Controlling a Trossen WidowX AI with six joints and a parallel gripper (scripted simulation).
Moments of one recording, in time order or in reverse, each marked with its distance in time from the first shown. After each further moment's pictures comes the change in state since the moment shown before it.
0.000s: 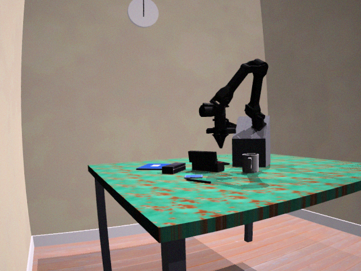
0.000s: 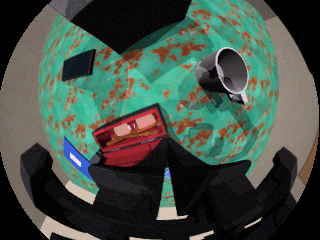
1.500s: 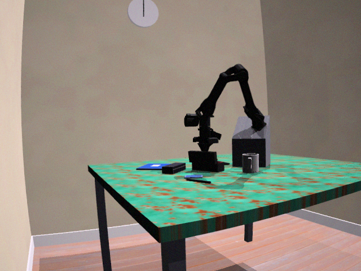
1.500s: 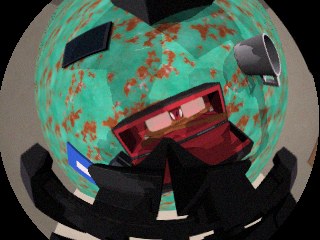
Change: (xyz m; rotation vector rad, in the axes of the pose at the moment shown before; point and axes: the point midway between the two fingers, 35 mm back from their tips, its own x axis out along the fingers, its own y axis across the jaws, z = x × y) arm 0.045 0.088 -0.040 0.082 0.016 0.003
